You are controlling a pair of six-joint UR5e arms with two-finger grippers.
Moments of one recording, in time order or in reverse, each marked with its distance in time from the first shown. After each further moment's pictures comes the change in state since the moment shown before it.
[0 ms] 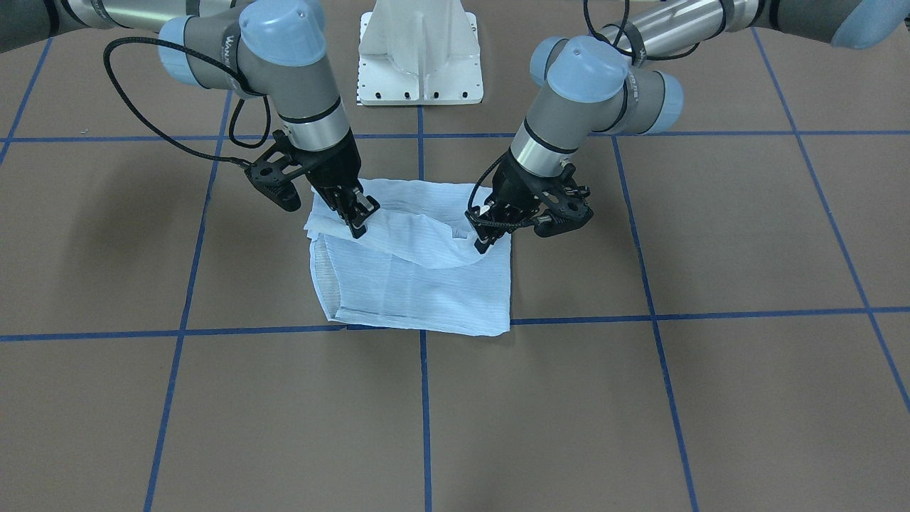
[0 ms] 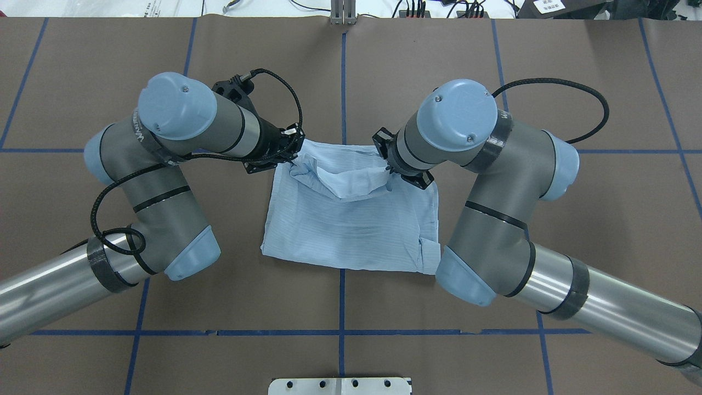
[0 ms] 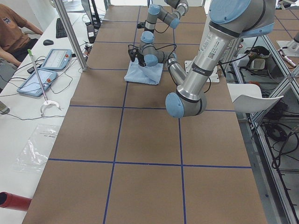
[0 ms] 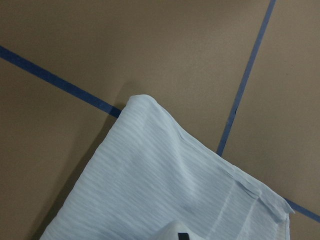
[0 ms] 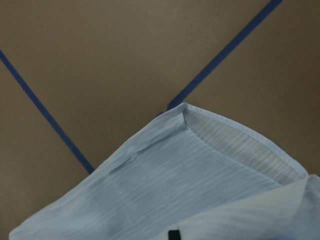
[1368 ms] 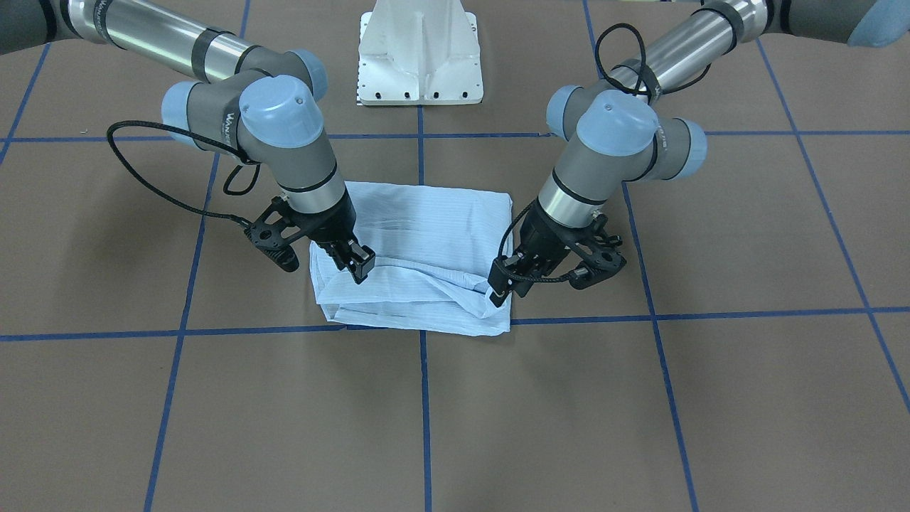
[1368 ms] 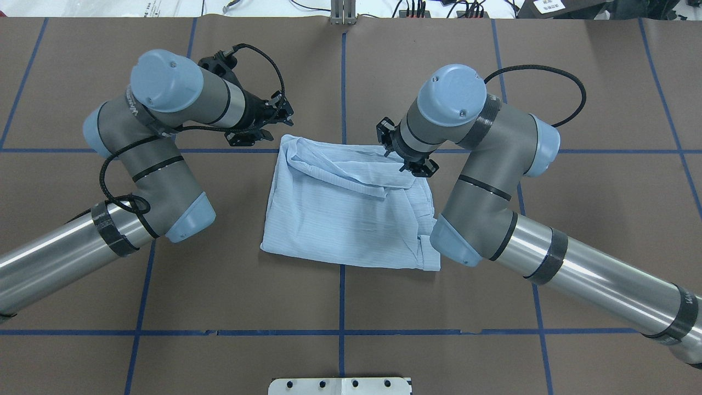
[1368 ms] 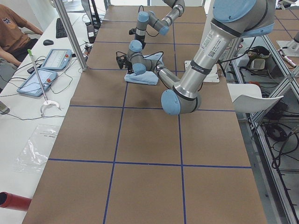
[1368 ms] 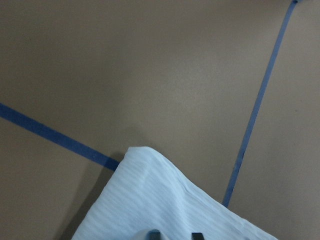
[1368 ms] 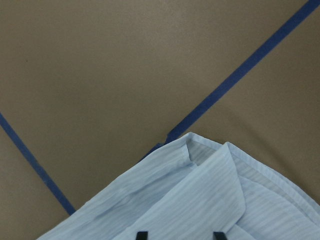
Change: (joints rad) left arm -0.091 -0.024 0.161 -0.138 -0.001 0.001; right arm 0.066 0.015 -0.169 0.120 0.118 -0.079
